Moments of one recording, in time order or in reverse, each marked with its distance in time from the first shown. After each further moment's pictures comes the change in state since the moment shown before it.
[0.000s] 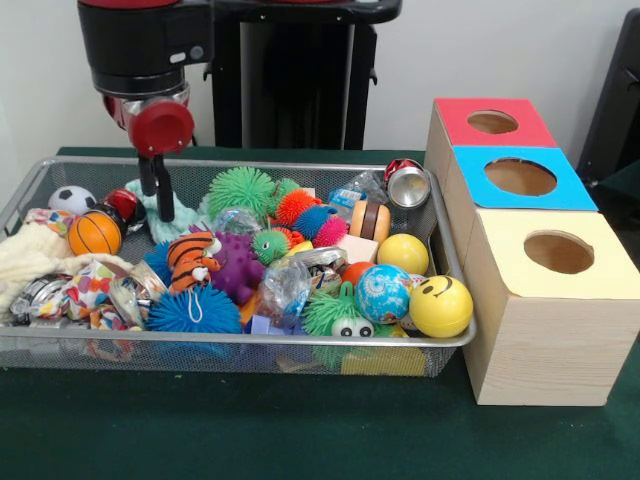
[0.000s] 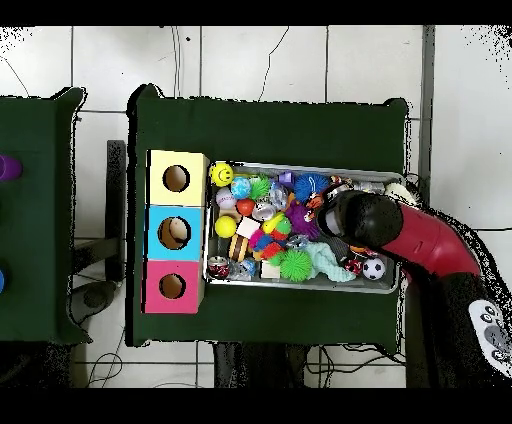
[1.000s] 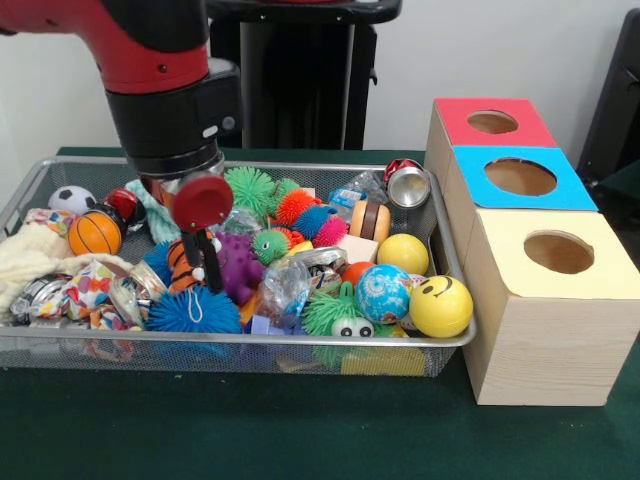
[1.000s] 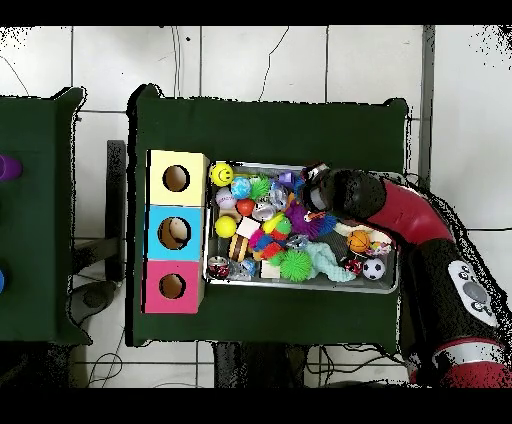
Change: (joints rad) arm -0.054 0.150 0.171 -0.118 0.013 0.004 0.000
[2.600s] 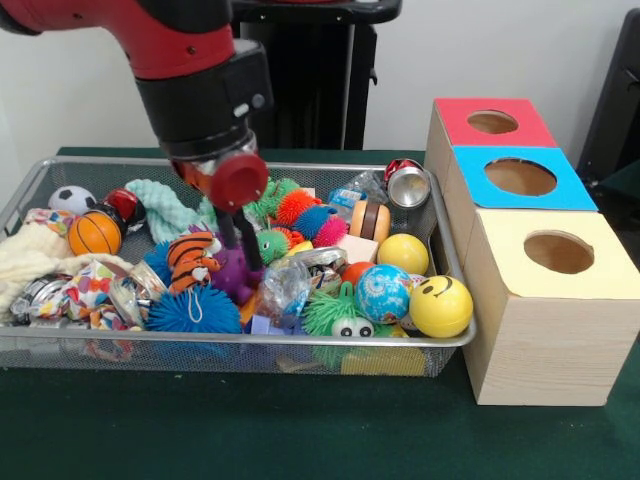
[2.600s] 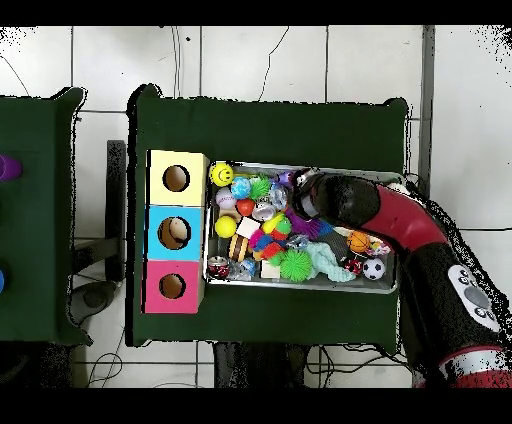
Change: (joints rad) arm -0.050 -0.055 0.080 0.104 -0.039 0.007 0.000
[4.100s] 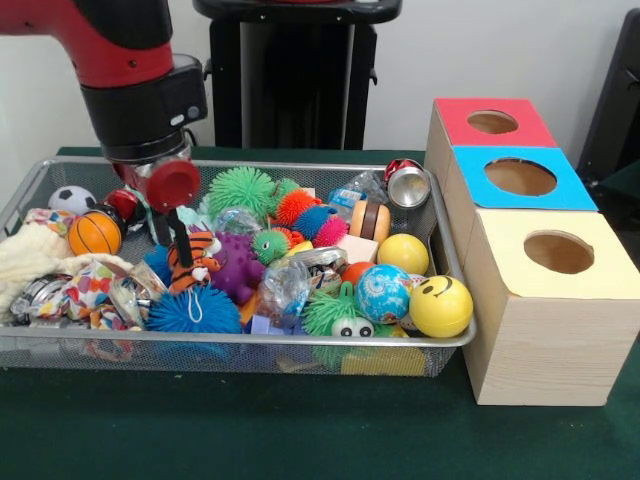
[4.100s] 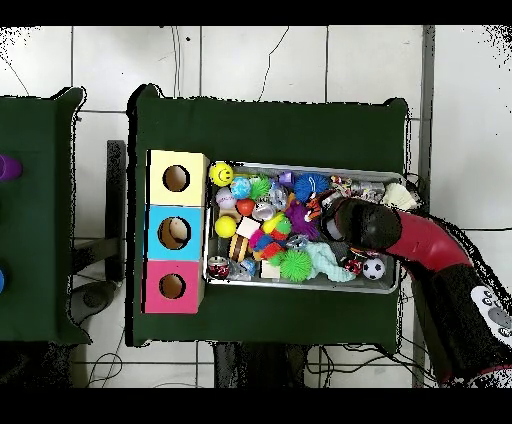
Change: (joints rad) arm -0.104 0.025 0.002 0.039 -0.172 -0.064 -0.003
